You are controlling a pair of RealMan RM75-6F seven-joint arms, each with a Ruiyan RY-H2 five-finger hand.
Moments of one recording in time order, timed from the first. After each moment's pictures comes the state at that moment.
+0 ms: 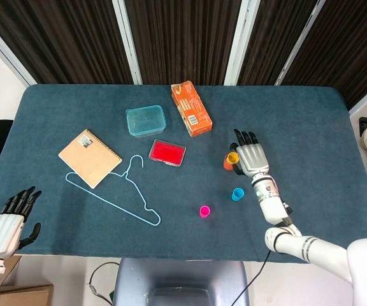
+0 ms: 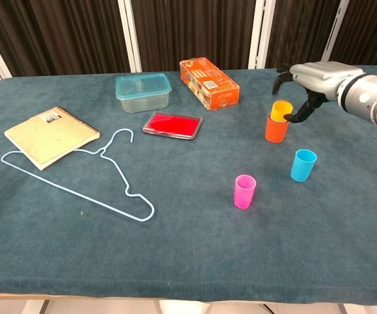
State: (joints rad) left arm -0.15 -1.13 -0.01 -1.57 1.53 1.41 0.01; right arm 0.81 -1.62 0.25 -1.16 -0.91 0.90 -0.46
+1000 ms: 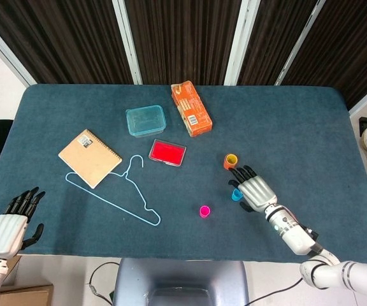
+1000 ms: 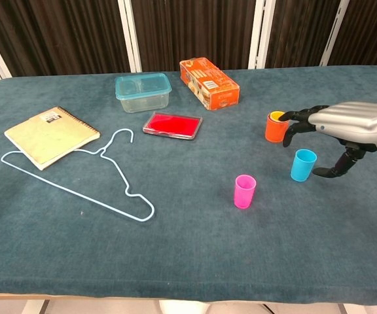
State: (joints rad) left arm -0.16 -1.14 0.00 -1.57 1.53 1.40 0.03; right arm 0.67 -1.40 0.03 -1.43 -1.27 0.89 -0.32
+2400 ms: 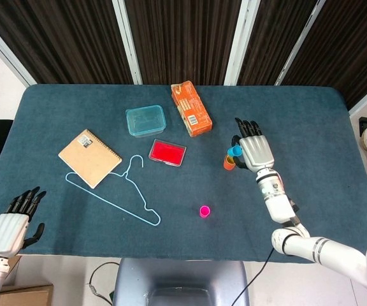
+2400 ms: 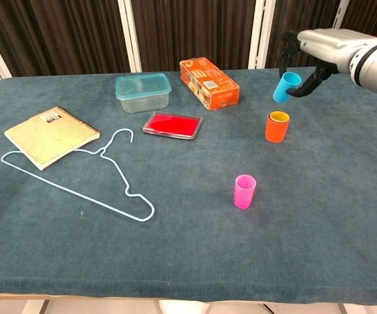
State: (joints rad) left arm -0.16 -1.14 -0.01 -1.58 1.52 1.39 0.05; right arm 0.77 -1.54 0.30 -1.28 -1.01 0.97 -0.41
